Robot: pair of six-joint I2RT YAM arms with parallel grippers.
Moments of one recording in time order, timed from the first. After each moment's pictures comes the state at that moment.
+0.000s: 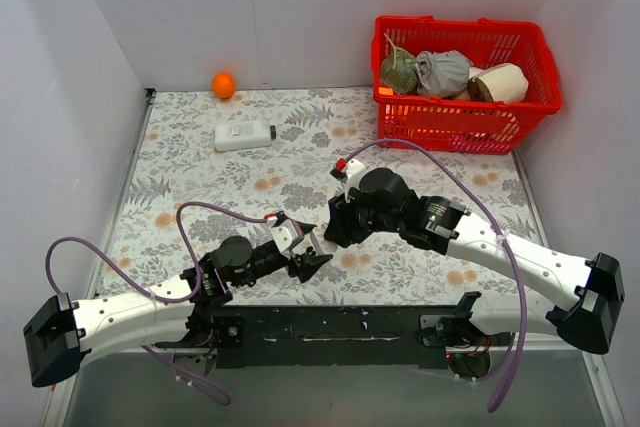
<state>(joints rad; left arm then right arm) -1.08 0.77 0.29 0.45 0.02 0.00 1.02 1.16 1.01 -0.47 -0.10 0.39</state>
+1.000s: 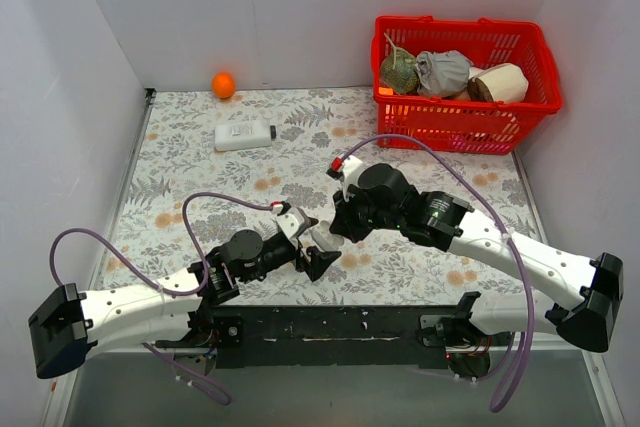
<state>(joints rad) -1.08 0.86 0.36 0.42 -0.05 -0.11 1.04 1.18 1.09 -0.56 -0.07 0.29</state>
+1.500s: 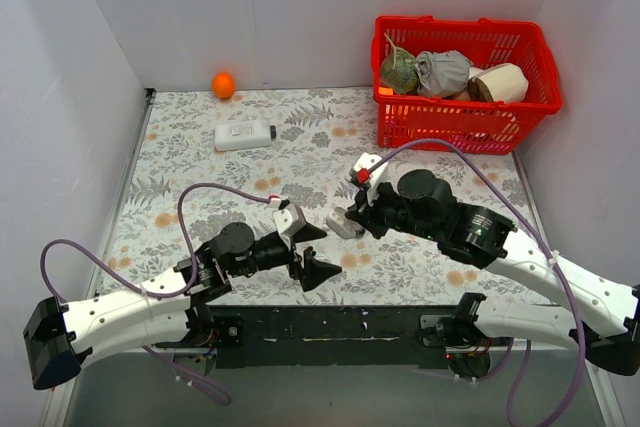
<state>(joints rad) -1.06 0.78 0.45 0.26 0.16 -0.24 1.05 0.96 1.04 -0.50 0.01 0.02</state>
